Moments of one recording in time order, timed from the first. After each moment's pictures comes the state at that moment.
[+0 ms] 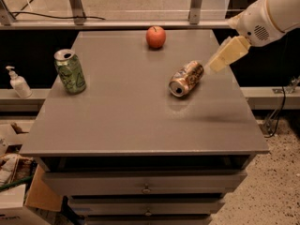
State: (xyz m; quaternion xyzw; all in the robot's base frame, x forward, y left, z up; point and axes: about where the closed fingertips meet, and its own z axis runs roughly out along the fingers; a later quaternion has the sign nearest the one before) arm 0.602 -0.188 0.951 -0.50 0.78 0.08 0.36
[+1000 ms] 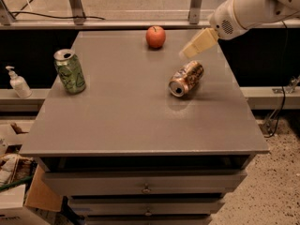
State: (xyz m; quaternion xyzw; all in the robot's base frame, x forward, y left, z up) arm 0.679 -0.142 0.938 -0.46 0.79 0.12 0.40
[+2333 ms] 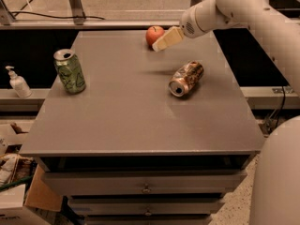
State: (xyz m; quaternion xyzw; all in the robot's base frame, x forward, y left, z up) arm 0.787 -0.091 0.903 -0.41 0.78 0.11 0.45
